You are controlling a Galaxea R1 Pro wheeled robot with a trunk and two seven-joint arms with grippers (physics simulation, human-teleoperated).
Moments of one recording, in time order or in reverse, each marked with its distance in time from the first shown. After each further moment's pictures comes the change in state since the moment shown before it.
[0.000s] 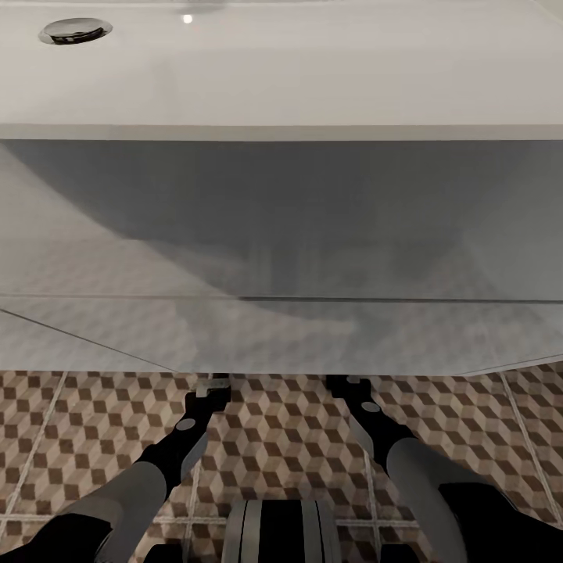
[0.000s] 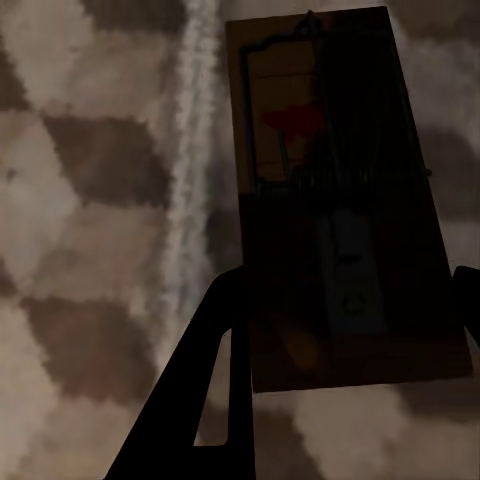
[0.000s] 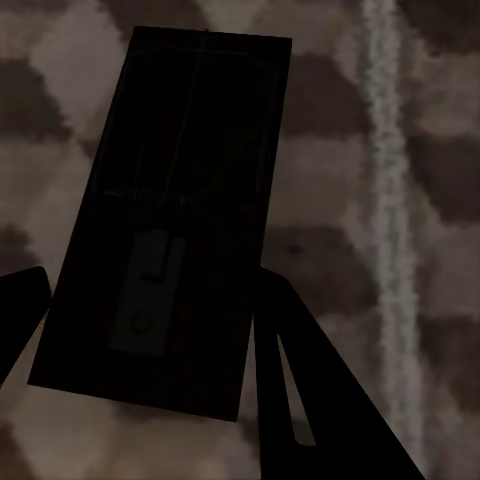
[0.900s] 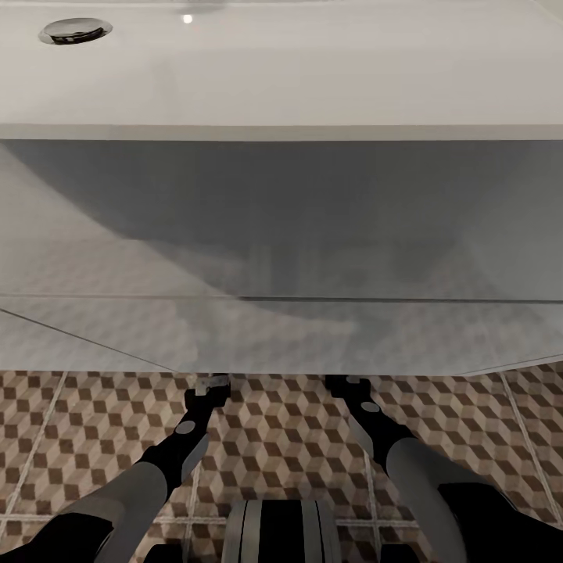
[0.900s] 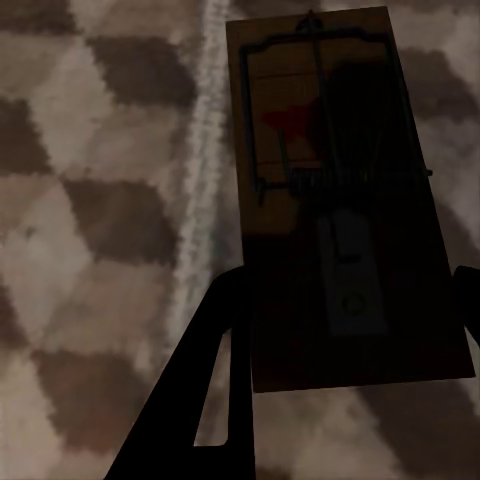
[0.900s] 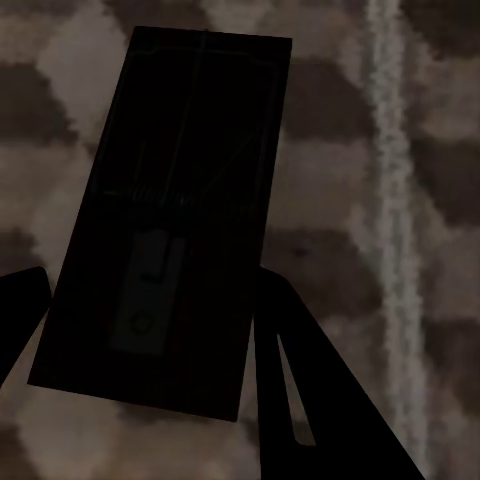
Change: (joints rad) left arm -0.002 -0.004 0.001 0.020 -0.001 -0.119 0.008; right arm 0.000 0.002 -0.001 0.000 0.001 -0.005 0.001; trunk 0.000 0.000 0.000
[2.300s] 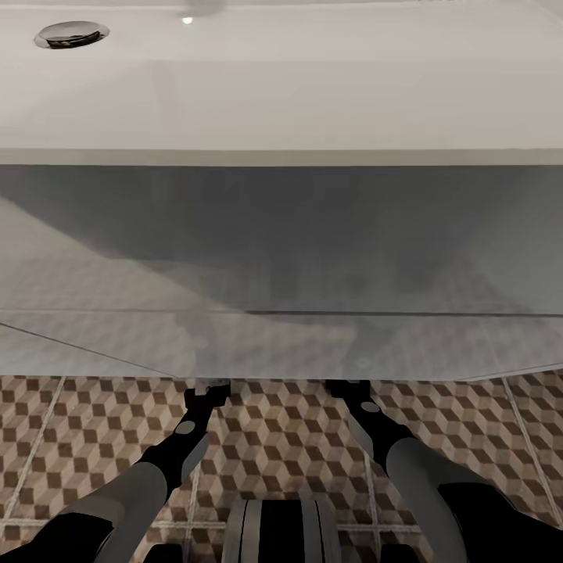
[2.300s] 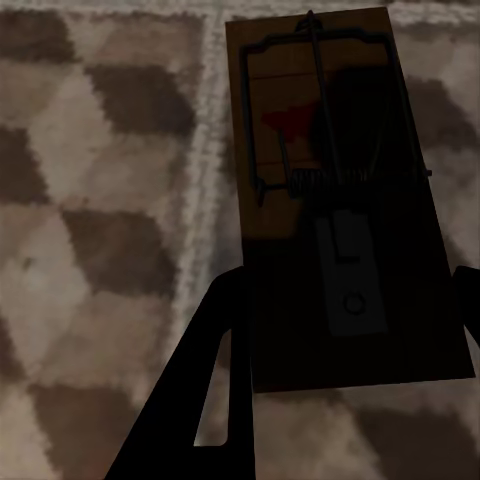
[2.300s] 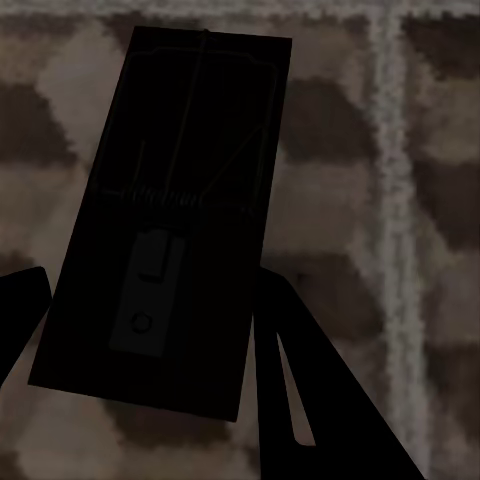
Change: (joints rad) left arm 0.000 0.000 0.000 0.000 -0.003 -0.013 0.000; right arm 0.000 0.000 0.000 0.000 0.000 0.000 0.000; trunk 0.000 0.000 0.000
